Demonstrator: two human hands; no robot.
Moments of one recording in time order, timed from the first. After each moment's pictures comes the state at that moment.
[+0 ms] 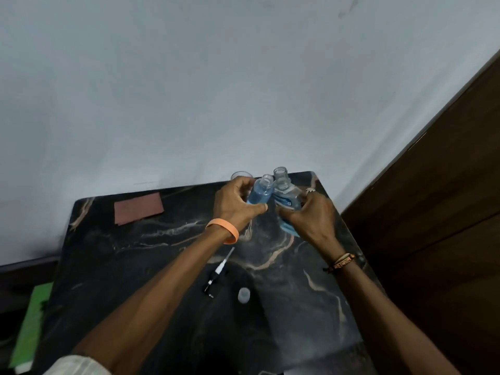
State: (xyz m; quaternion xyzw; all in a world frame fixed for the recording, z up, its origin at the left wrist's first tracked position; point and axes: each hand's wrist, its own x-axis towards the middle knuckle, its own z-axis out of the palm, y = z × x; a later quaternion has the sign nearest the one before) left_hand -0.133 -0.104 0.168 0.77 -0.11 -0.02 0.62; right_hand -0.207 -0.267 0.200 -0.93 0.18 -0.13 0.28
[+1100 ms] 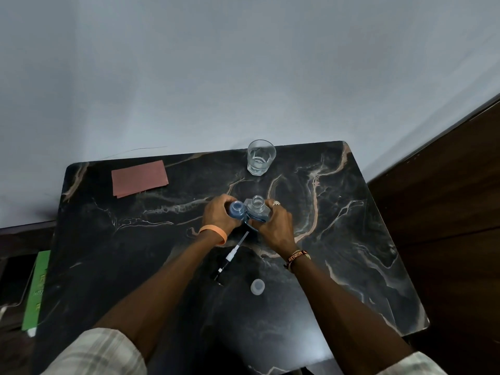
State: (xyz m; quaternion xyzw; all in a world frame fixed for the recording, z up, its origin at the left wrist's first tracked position) left_hand -0.086 -0.064 0.002 0.89 0.00 -0.14 0.44; right_hand -0.143 -0.216 0.023 -0.89 0.18 0.02 0.42
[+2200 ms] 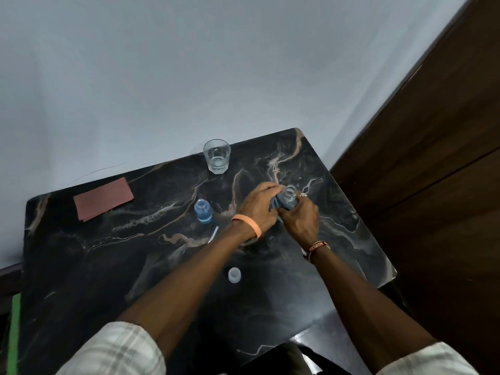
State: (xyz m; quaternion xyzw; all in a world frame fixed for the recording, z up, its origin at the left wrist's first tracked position) left_hand -0.148 -0.200 0.070 0.84 -0.33 -0.15 0.41; right_hand -0.220 -0.319 0.051 -0.86 0.36 -0.09 0.34
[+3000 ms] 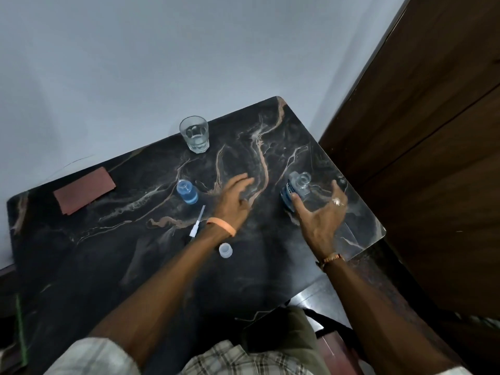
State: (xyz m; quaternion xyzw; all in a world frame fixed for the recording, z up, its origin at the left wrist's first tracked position) left_hand -0.182 -0.165 0.031 0.83 -0.25 -0.16 0.48; right_hand -0.317 -0.333 0.031 -0.80 0.45 -0.22 0.32
